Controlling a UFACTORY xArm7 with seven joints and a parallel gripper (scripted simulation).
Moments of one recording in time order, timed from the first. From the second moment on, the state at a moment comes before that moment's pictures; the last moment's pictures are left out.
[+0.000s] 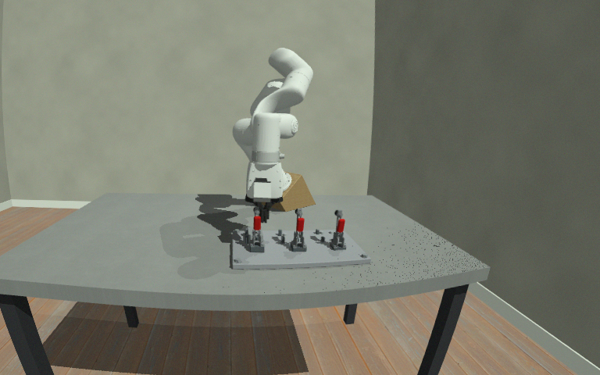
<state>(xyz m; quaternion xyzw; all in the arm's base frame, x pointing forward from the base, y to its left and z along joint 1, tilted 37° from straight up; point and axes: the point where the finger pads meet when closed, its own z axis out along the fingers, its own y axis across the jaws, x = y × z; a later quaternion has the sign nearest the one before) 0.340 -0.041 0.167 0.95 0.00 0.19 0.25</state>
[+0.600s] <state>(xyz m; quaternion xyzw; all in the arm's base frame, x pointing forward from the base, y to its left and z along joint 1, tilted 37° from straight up) 0.340 -0.041 0.167 0.95 0.00 0.19 0.25</state>
